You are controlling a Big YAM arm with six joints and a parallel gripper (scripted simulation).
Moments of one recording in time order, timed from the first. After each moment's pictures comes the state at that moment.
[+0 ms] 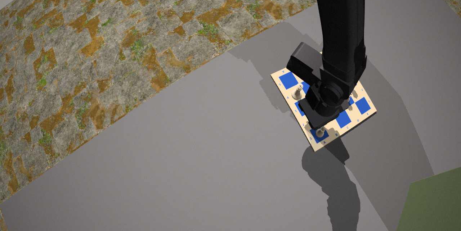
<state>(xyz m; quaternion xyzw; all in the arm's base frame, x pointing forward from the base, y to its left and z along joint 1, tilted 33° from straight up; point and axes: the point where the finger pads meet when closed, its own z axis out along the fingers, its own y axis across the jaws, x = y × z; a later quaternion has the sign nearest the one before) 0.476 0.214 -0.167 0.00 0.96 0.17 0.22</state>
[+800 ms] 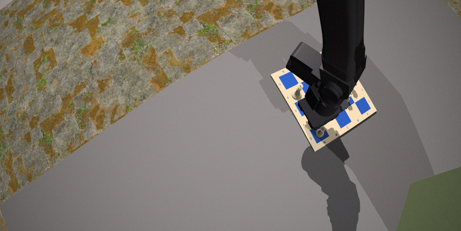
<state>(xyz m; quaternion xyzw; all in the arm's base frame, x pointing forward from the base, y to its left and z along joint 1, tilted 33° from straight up) 0.477 0.215 -0.166 0.00 0.96 0.17 0.22</state>
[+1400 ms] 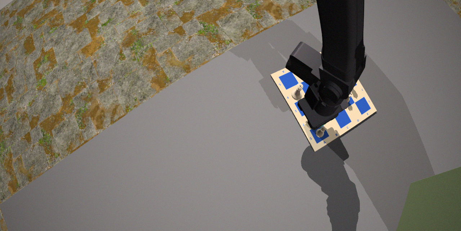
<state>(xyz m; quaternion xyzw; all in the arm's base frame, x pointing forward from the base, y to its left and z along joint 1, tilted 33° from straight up) 0.478 0.215 -0.165 0.00 0.96 0.17 0.22</state>
